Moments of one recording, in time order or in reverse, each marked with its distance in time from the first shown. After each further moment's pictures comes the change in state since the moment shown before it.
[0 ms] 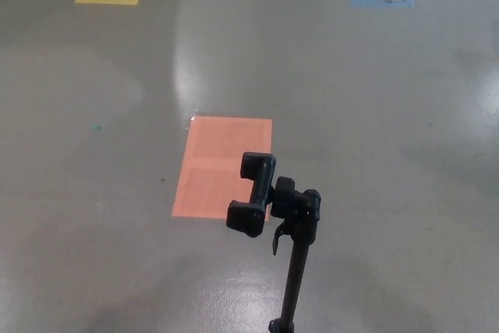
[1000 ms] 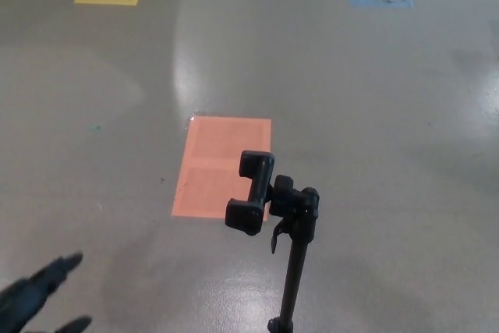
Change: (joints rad) left_arm -0.014 0.071 0.001 -0.398 0.021 -0.290 0.116; right_arm -0.037 -0.002 -0.022 0.001 0.003 -0.074 0.003
